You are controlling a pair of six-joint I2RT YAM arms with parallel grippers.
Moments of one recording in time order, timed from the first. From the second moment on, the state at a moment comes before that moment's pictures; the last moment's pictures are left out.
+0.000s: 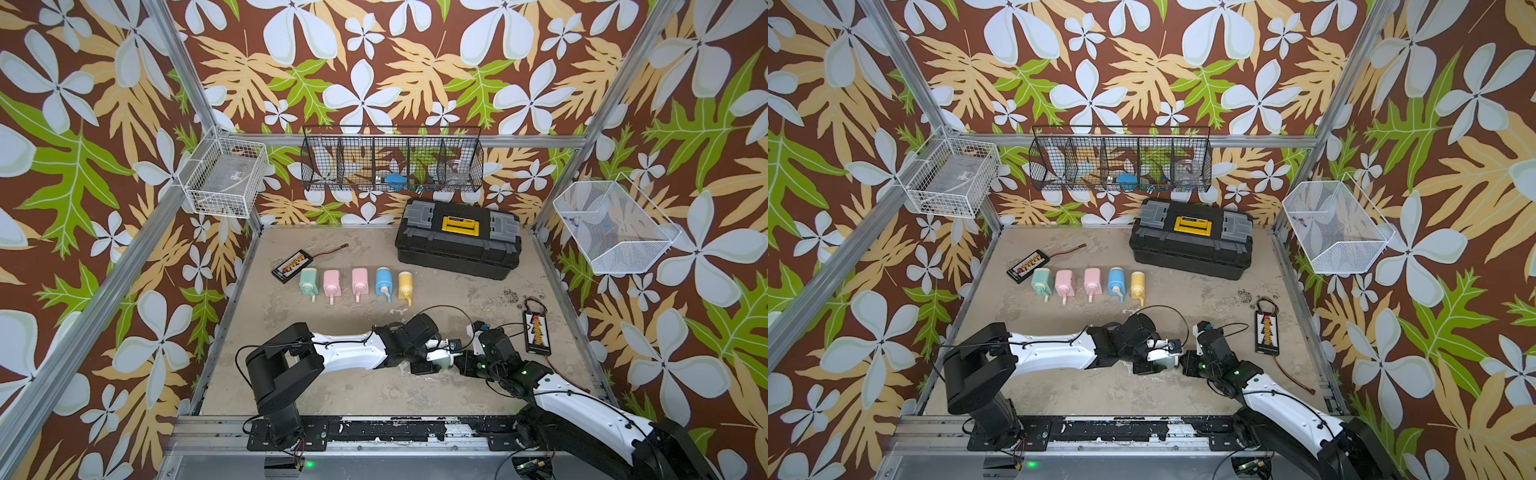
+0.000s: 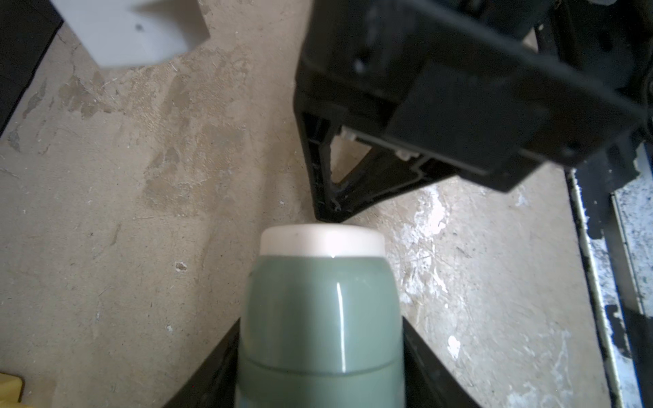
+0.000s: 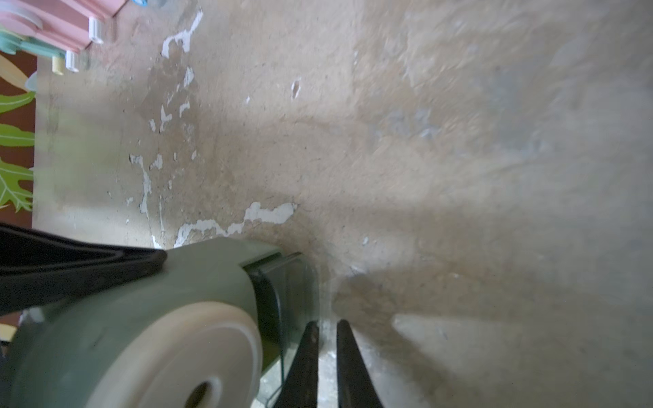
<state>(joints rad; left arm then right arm) -1.06 1.73 0.96 -0.09 0.15 0.45 0.54 0.94 0.23 -0.17 -0.22 0.68</state>
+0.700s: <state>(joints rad) -1.07 1.69 0.95 -0.09 0.10 0.43 0.54 0.85 0.25 -0.18 -0.23 0.68</state>
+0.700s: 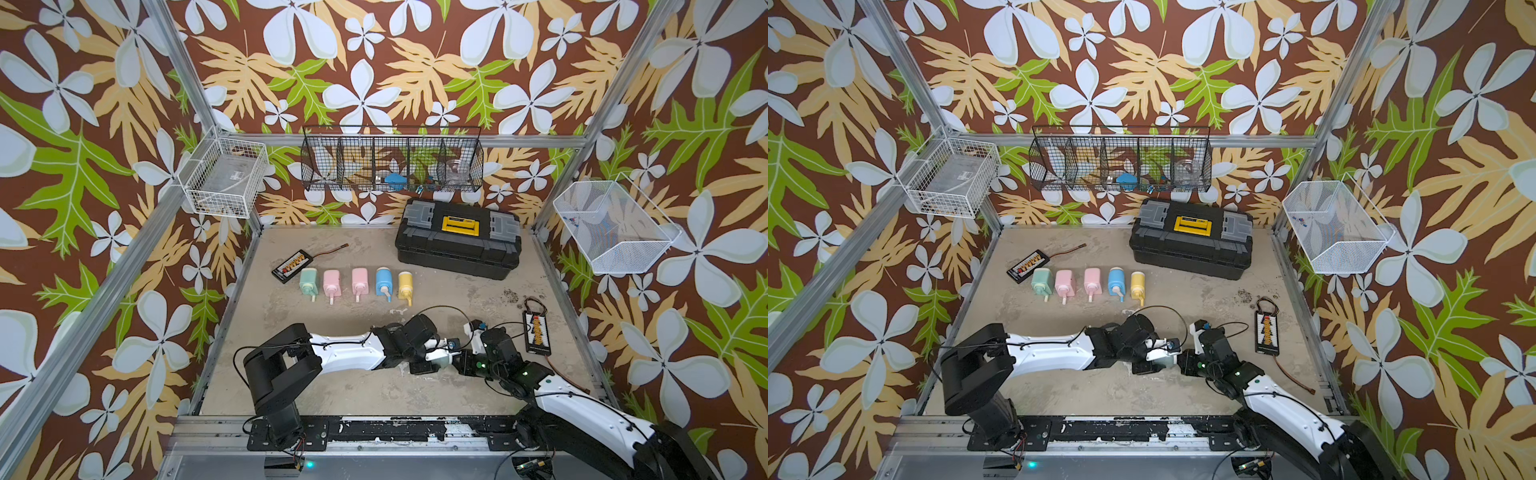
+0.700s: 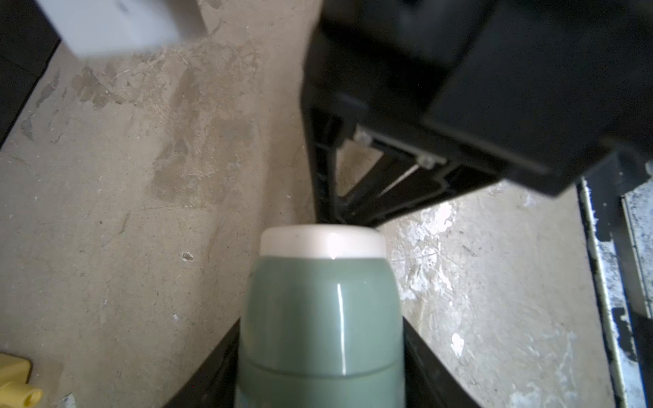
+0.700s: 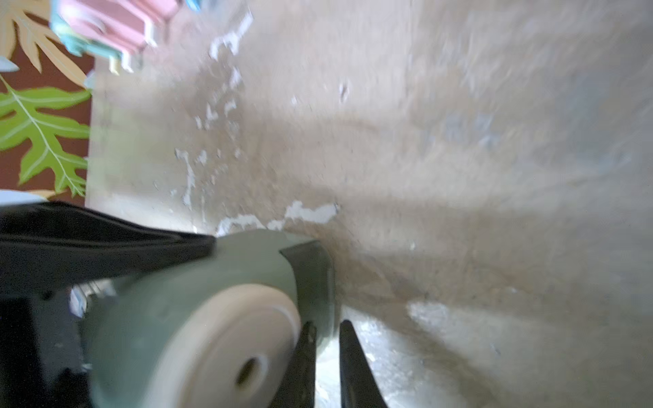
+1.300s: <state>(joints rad) -1.06 1.62 1.05 -0.07 -0.08 0.06 0.54 0.49 0.46 -0.54 0.18 0.66</state>
